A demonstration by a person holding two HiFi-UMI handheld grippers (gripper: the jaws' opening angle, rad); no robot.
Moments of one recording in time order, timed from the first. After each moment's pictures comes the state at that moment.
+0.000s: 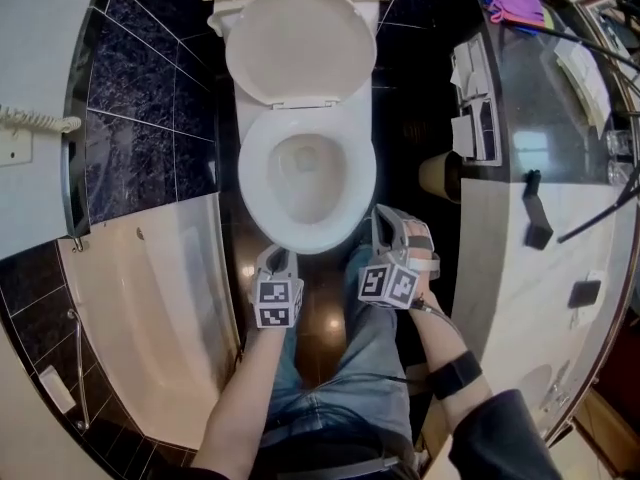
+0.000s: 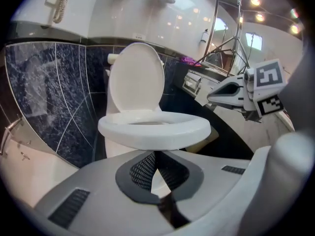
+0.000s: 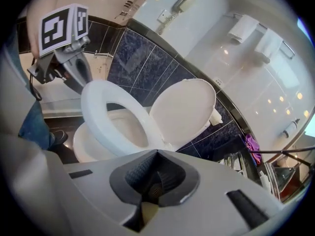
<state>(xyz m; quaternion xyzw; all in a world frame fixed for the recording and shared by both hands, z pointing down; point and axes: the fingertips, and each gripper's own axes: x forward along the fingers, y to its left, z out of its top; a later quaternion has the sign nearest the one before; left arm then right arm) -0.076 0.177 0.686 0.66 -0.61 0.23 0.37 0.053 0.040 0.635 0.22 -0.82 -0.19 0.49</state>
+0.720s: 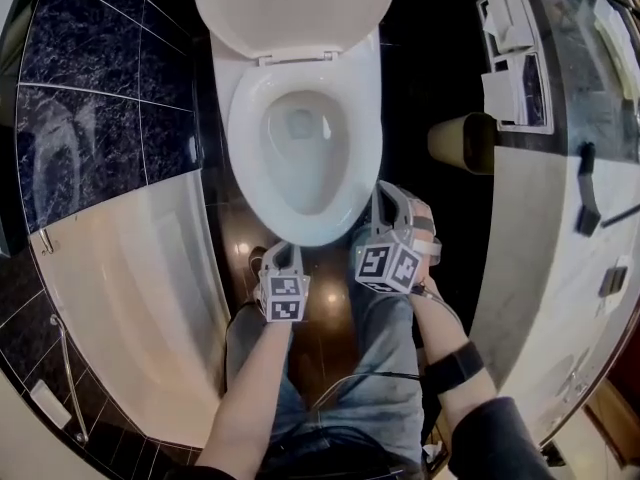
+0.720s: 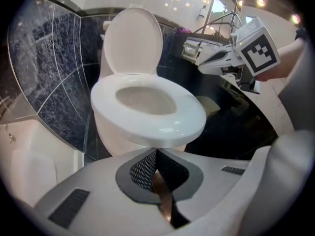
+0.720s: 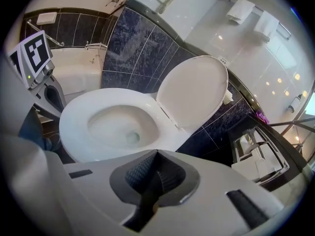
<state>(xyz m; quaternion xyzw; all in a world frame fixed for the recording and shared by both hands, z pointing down) -0.044 0.252 0.851 0.65 -0.57 0.28 0.42 0.053 0.062 0.756 0.26 -0.81 -0.14 0.50</state>
